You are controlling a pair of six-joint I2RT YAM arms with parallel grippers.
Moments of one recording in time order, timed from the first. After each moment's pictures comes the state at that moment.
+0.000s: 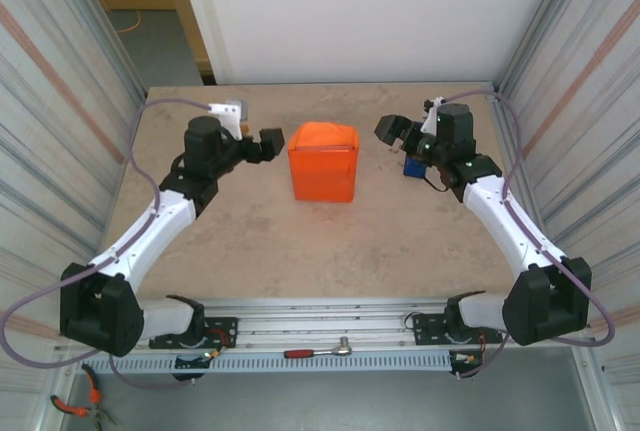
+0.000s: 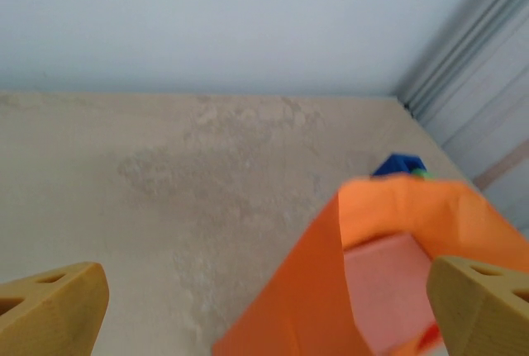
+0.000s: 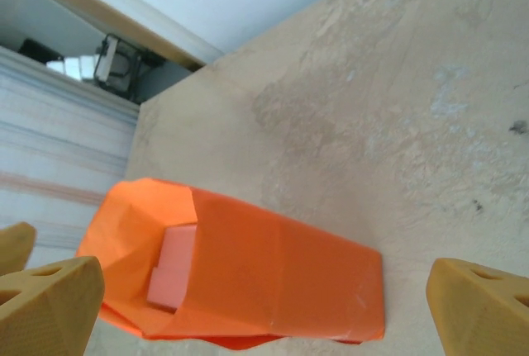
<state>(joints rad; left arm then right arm) -0.34 1.24 0.92 0.01 0.21 -0.29 0.25 1.28 1.05 -0.25 -0.33 0.70</state>
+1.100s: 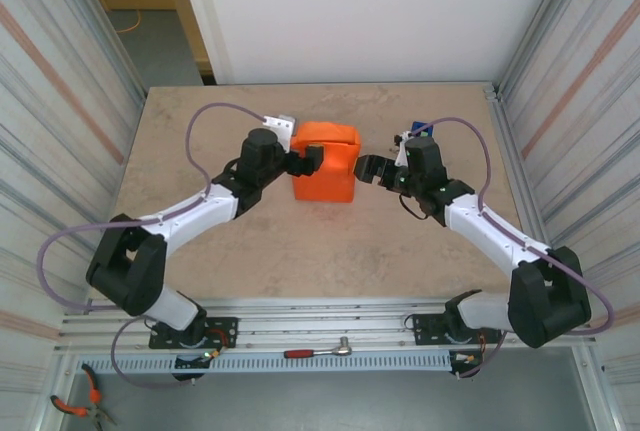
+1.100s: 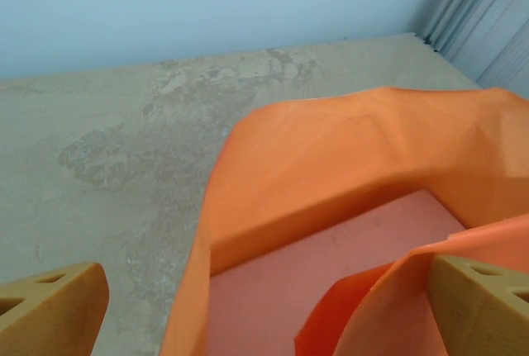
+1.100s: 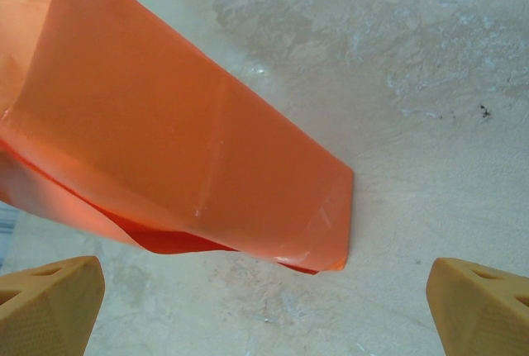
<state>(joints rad) -0.58 1.52 0.96 0.19 -0.05 -0.20 0.41 1.28 0.82 -0.14 -0.21 0.62</state>
